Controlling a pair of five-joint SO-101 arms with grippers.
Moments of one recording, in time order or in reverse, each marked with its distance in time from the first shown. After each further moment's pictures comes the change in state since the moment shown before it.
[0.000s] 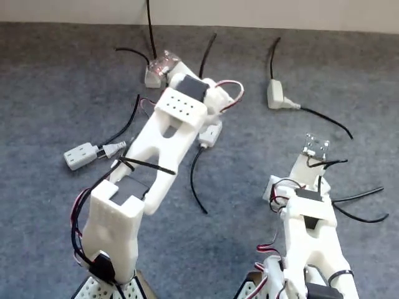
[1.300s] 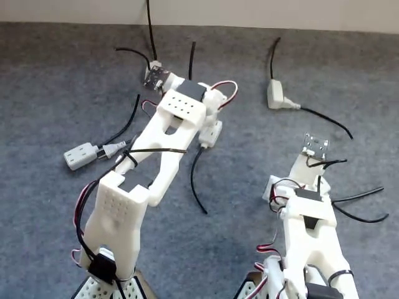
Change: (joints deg) left arm -2.1 8.4 -1.6 -5.4 12.2; right arm -0.2 0.0 0.0 0.0 0.0
